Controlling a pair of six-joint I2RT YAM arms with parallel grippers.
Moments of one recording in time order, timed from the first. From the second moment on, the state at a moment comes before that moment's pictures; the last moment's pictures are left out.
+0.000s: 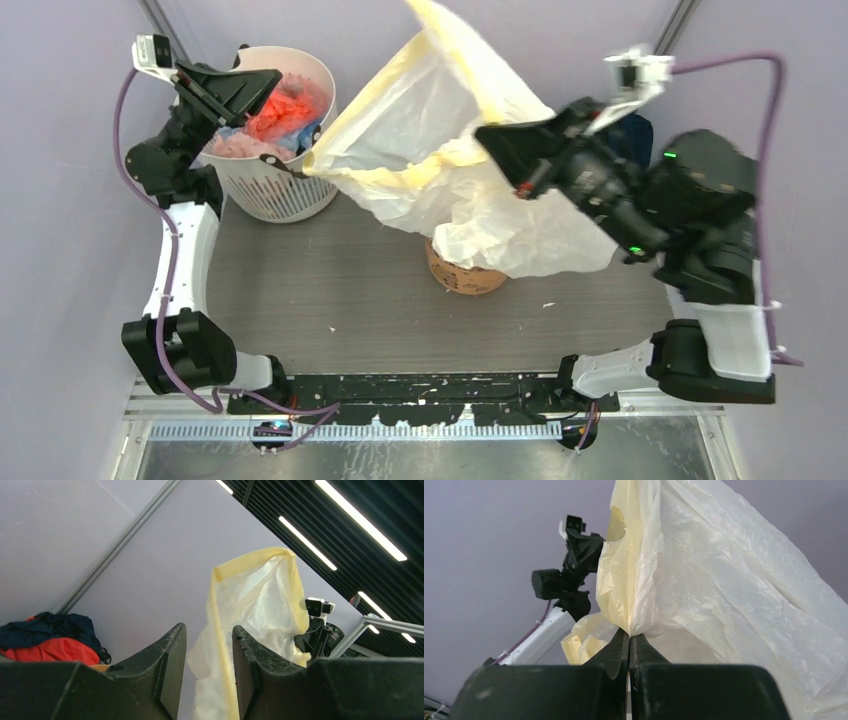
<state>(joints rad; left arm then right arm) 0.18 1.39 1.39 1.04 0.87 -1.76 1.17 1.29 2.22 -0.76 0.45 0.34</state>
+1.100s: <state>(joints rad) -0.94 1.31 1.50 -0.35 0.46 -0.71 1.18 1.21 2.50 -0.86 0.47 0.21</state>
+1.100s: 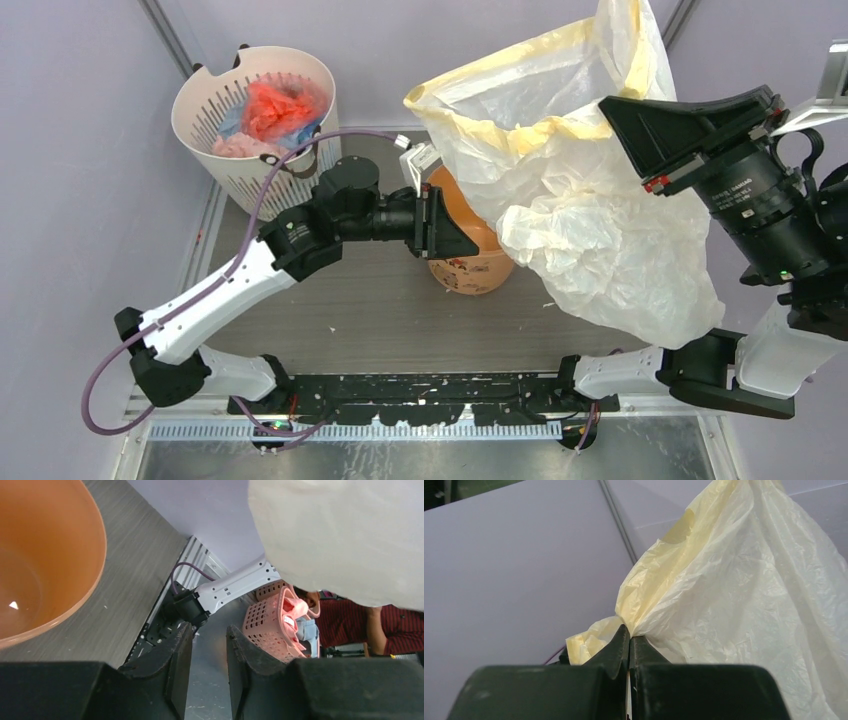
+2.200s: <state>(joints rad) -1.07 1.41 1.70 -0.41 0.26 -0.60 1.16 1.41 2.48 -0.73 0.77 -0.04</state>
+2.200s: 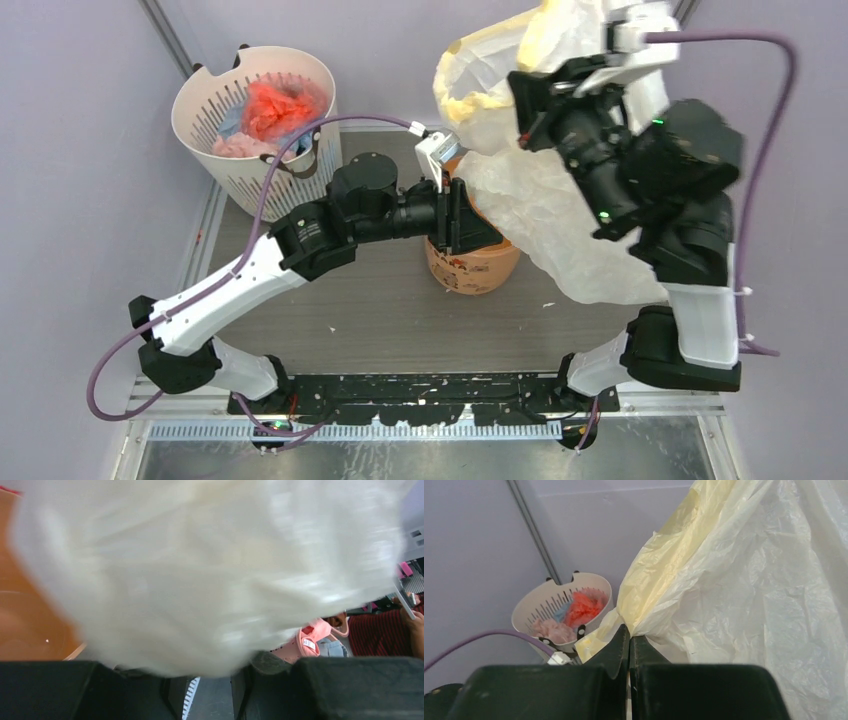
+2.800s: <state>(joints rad) -1.08 1.20 1.56 -0.48 0.01 -0.49 0.82 1.44 2.25 -0.75 0.49 0.24</state>
